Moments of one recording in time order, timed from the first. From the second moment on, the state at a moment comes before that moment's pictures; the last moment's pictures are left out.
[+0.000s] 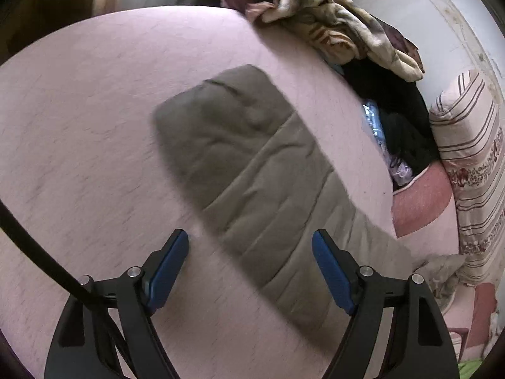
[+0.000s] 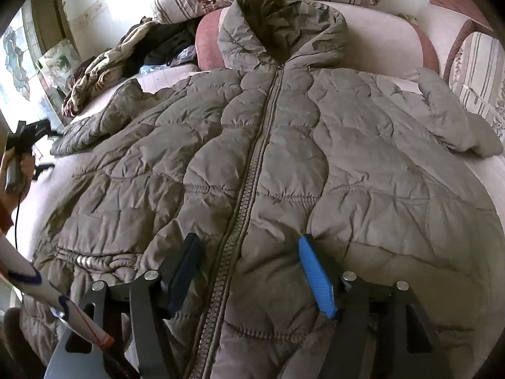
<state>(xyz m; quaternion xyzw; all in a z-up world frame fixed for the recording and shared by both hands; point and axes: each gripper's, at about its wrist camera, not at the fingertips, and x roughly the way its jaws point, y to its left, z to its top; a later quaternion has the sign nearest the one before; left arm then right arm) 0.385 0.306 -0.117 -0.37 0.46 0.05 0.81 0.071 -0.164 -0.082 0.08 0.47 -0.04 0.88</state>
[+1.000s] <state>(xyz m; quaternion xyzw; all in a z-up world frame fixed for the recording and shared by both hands) 0.280 -0.107 0.069 -0.07 0.45 -0.29 0.84 0.054 -0.192 -0.077 0.16 0.44 -0.05 0.88</state>
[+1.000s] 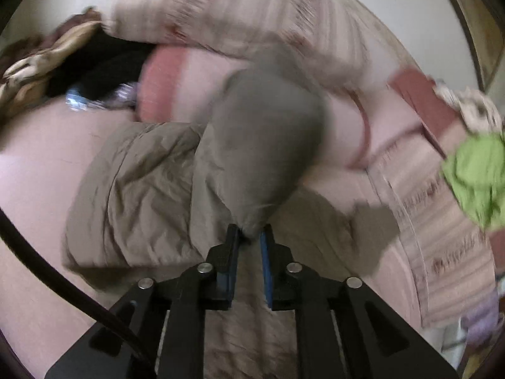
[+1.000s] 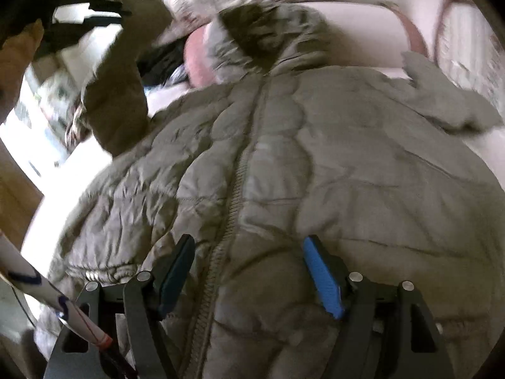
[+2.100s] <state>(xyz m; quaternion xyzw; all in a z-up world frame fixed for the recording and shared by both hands) 0.152 0.056 -0.099 -0.01 0.44 -0.05 0.90 0.202 -0.364 -0.068 0.34 0.44 -0.17 0.81</state>
